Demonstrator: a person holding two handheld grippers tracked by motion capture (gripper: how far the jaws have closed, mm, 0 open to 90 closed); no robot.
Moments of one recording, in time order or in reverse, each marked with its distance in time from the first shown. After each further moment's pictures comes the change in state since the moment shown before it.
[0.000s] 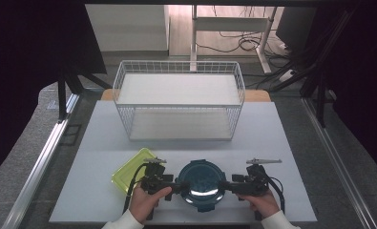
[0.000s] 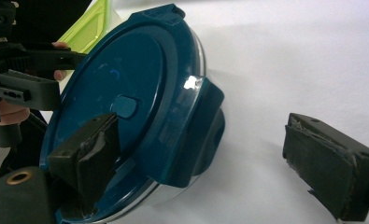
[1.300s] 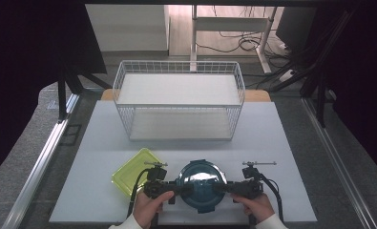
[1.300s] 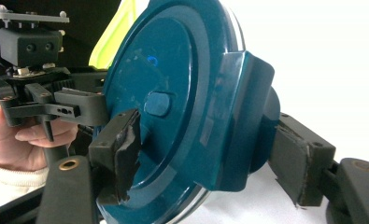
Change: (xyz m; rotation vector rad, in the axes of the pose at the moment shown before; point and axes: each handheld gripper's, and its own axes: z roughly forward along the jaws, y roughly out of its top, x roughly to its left) left arm -0.006 -0.010 0.006 -0.008 -0.075 -0.141; right arm 0.006 -0.005 0.010 0.046 0.138 0.180
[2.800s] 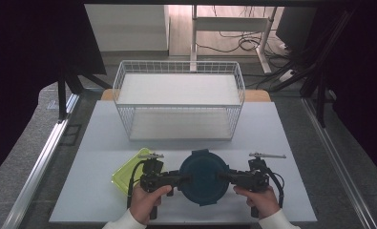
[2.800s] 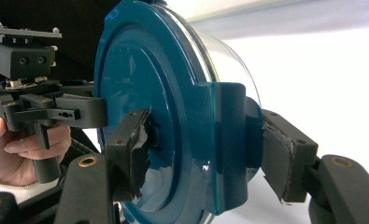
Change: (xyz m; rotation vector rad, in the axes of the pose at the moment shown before) left arm -0.025 0.022 -0.026 -0.108 0.001 0.083; right arm 0.030 0.022 -0.023 -0.130 -0.035 -0.112
